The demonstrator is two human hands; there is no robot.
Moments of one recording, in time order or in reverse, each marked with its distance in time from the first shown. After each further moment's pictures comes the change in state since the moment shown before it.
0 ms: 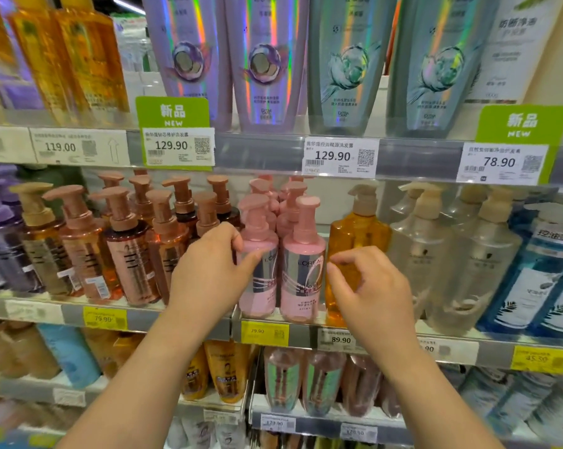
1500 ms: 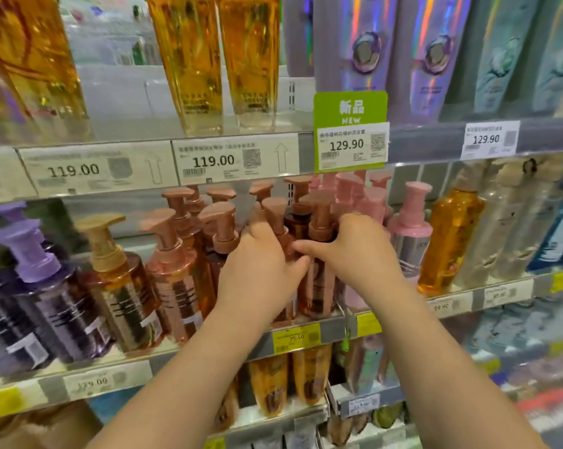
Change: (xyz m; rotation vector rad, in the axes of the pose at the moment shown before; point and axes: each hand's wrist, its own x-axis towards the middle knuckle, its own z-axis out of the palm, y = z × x) left_hand 0.061 -0.141 -0.058 -0.020 -0.222 0.197; right_hand 0.056 -0.182 0.140 -0.358 -0.229 0.414
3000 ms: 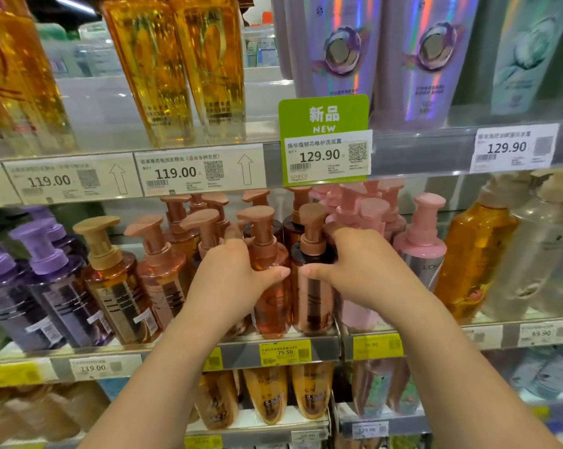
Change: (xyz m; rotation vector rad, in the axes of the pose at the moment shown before) left_hand 0.007 0.011 -0.010 -0.071 -0.099 -0.195; right_hand 0.021 0.036 -0.017 0.069 -0.297 -0.260
